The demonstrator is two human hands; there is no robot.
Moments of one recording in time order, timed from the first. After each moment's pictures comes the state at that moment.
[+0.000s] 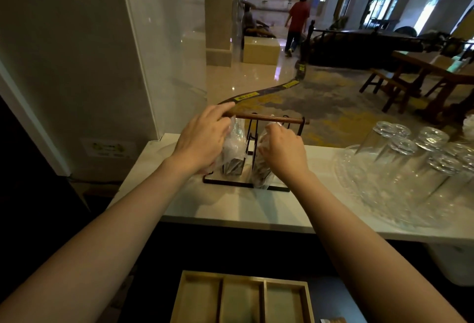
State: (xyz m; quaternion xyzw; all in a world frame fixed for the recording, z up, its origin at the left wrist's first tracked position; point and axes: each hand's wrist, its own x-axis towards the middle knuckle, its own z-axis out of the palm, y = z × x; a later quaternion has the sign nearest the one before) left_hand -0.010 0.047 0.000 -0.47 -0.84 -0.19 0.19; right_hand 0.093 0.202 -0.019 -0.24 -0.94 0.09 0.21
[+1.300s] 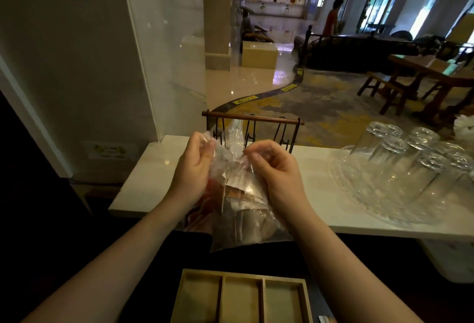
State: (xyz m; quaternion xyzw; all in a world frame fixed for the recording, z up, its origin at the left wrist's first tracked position) left_hand 0.067 0.003 -0.007 -0.30 -0.74 -0.60 -0.02; right_hand 0.169 0.127 0.001 -0.05 -0.68 0.68 0.28
